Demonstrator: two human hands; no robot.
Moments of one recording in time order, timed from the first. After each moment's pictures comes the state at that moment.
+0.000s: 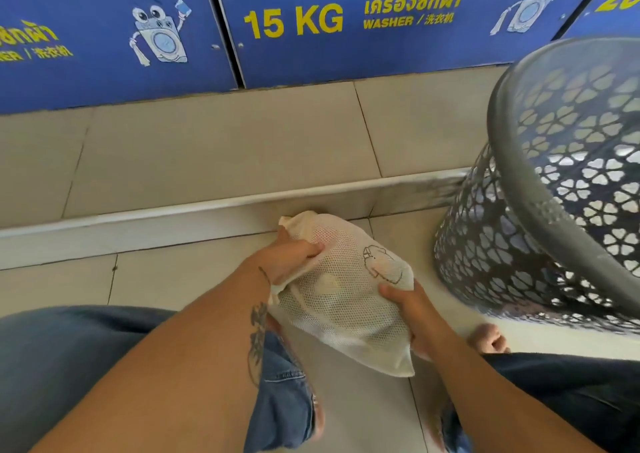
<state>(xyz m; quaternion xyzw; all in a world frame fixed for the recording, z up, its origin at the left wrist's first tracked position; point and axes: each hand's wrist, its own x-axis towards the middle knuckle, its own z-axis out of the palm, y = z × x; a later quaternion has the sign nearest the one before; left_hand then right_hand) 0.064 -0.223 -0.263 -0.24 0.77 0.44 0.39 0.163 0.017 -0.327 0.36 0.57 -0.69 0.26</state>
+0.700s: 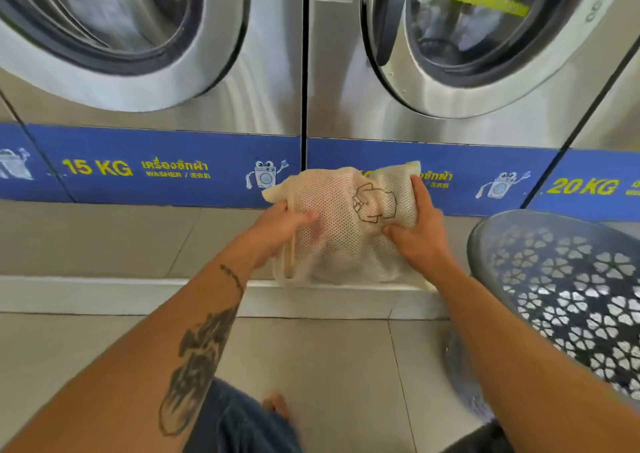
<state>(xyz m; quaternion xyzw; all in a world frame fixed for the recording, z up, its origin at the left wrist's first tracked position) 0.083 -0.306 -0.022 -0.09 0.77 0.62 0.08 0.056 -0.061 -0.046 0.01 0.87 -0.48 -0.09</state>
